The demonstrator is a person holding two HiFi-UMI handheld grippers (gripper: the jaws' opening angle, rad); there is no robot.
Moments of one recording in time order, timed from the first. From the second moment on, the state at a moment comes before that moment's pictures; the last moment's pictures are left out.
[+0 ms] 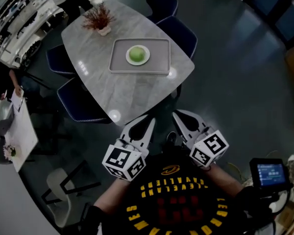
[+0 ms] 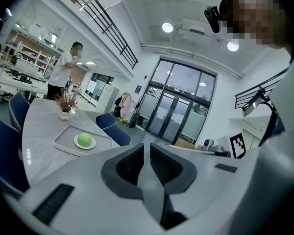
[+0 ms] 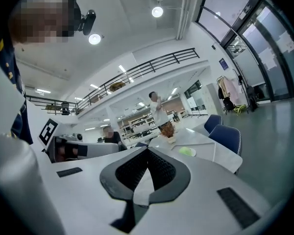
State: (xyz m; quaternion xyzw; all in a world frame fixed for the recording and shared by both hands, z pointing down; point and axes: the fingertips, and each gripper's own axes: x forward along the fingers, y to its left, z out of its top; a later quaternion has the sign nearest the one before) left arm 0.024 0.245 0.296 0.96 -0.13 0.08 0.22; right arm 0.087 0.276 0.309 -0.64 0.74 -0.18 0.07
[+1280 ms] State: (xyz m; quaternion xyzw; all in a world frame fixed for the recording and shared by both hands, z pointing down) left arm 0.098 0.041 0.363 0.91 -0.29 0.12 0.27; right arm 0.225 0.085 0.375 -0.61 0.74 -0.27 0.02
